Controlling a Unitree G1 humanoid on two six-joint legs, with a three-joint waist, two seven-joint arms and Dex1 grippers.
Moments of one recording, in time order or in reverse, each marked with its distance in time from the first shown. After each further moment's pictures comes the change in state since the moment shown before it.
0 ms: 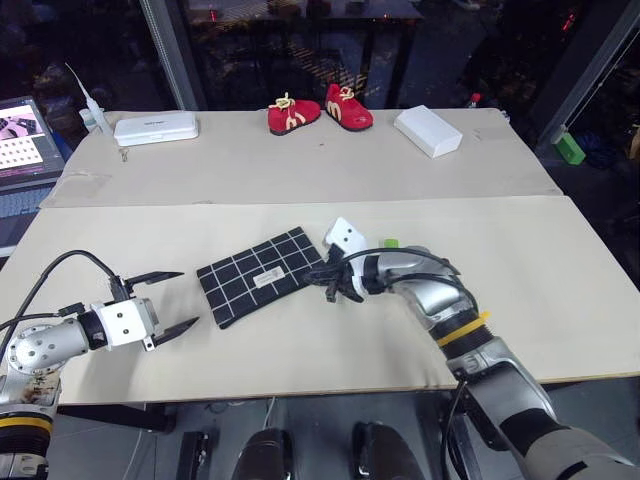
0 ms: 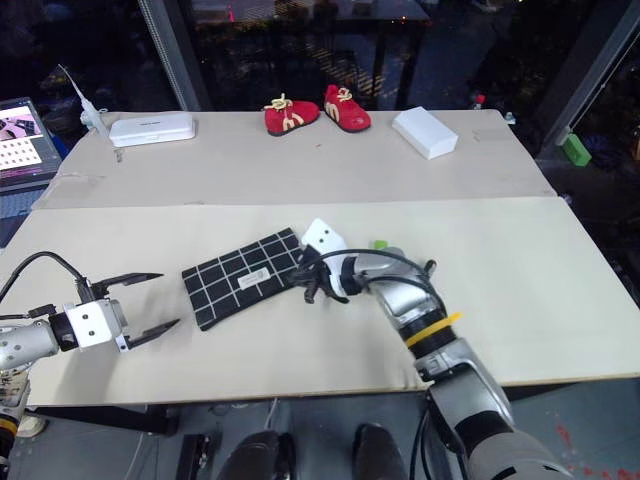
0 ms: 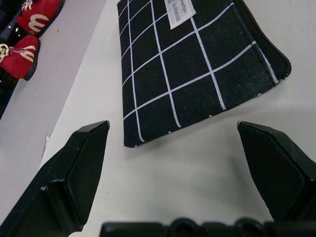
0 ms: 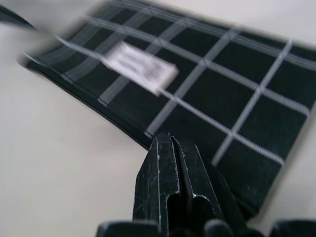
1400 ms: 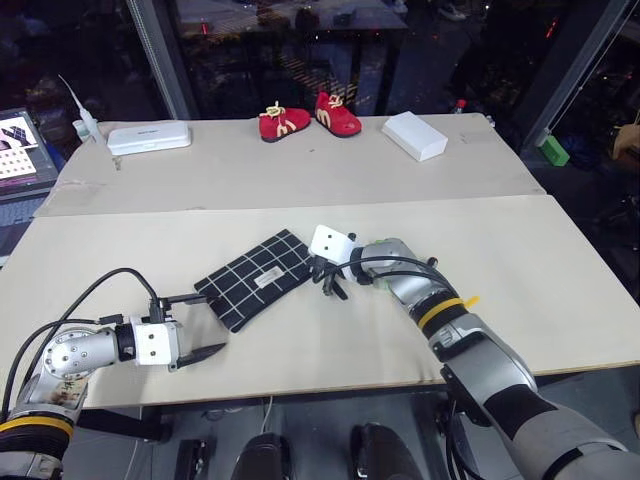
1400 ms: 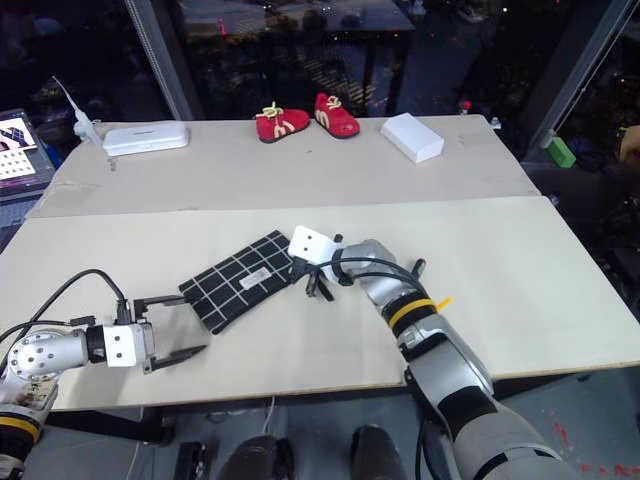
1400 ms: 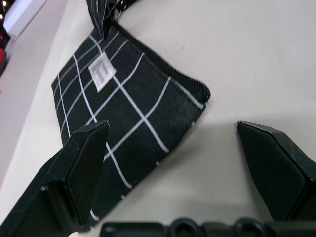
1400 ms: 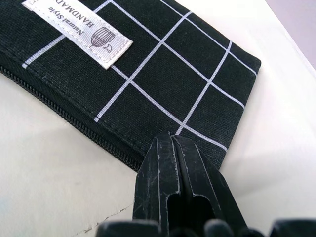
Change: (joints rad) left arm -0.034 -0.009 -0.179 0.000 -0.019 -0.110 -0.067; right arm -0.144 0.069 0.023 0.379 -0.258 -0.395 -0.073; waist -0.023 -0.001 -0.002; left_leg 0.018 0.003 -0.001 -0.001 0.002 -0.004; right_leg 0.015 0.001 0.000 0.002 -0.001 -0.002
